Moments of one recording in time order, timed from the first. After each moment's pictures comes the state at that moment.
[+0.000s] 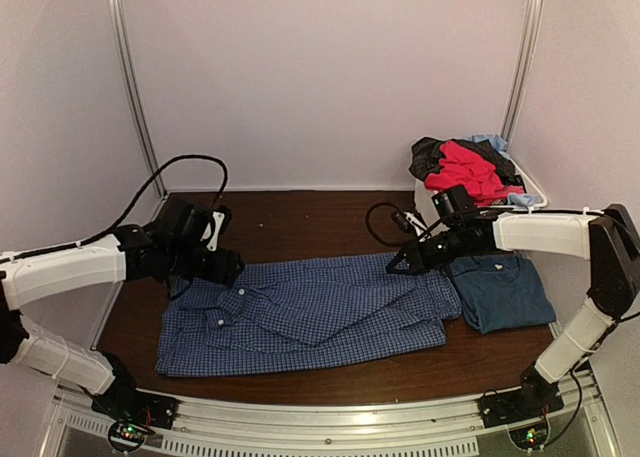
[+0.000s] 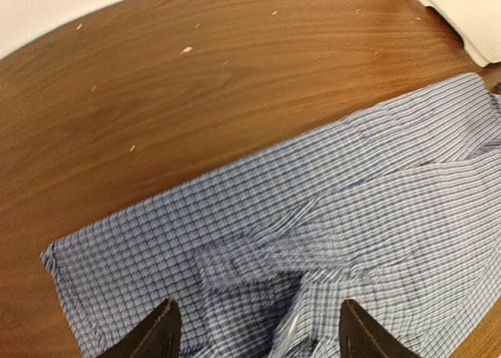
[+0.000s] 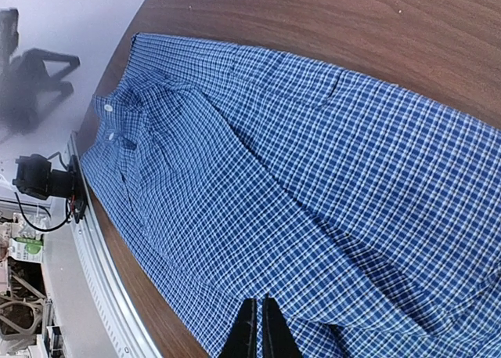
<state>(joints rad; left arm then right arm) -0.69 1.23 0.80 -0.43 -0.20 -0.32 0.45 1.59 1.00 -0.32 -0.65 0.20</state>
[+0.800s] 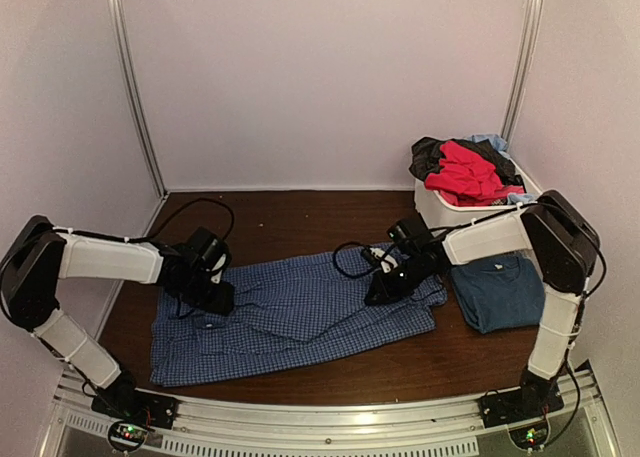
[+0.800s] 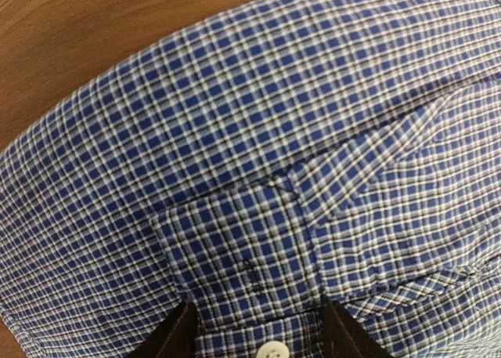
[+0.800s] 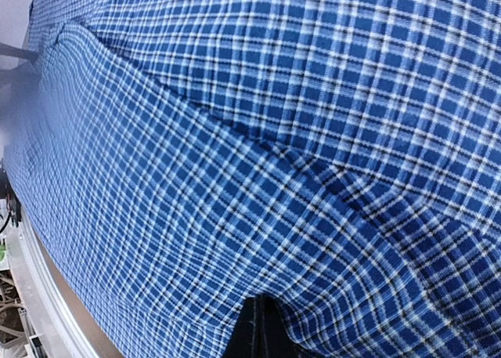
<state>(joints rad) -0.60 1.54 0.76 -0.39 -0.11 -0.36 0.62 1.86 1.01 -0.24 -0.46 0.30</state>
